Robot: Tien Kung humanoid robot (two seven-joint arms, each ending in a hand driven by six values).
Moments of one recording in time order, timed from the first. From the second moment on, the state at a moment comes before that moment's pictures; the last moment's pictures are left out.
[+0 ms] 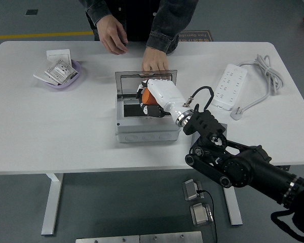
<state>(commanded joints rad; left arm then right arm) 0.07 0.07 -1.71 -0.18 1.49 -0.02 0.36 0.72 -0.06 0.52 0.98 -1.85 -0.40 -0.09</state>
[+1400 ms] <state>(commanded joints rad) 0.05 0.07 -1.71 -0.18 1.52 -0.03 0.35 0.82 0.00 0.44 0.79 -1.79 -0.36 -0.03</state>
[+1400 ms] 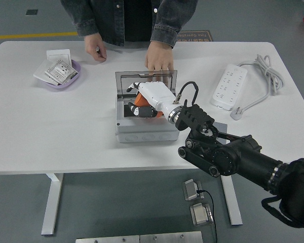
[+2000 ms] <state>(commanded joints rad) 0.05 0.07 -1.71 -0.18 1.53 -0.04 0.35 0.81 0.00 0.45 0.79 -1.81 -0.36 -0.03</state>
